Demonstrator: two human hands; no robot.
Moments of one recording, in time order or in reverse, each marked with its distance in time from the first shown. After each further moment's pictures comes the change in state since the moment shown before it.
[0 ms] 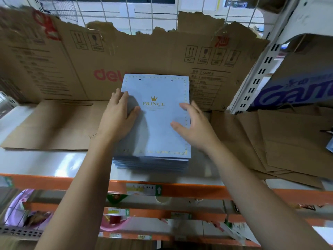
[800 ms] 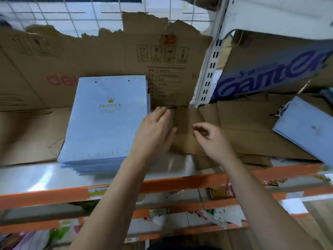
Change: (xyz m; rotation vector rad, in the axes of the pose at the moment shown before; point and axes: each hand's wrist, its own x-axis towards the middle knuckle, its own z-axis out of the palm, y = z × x) left_hand -0.057 0.163 0.071 0.007 -0.049 0.477; right_hand -0.084 0.094 -0.090 0.065 0.184 0.195
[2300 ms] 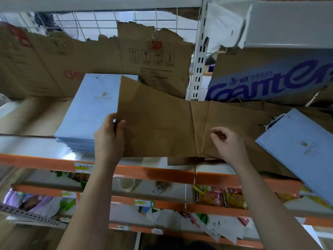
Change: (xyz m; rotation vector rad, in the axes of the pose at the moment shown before) left_hand -0.047 0.047 -0.008 -0.178 0.500 -0.640; right_hand 0.002 0.089 -0.094 0.020 0.028 -0.056
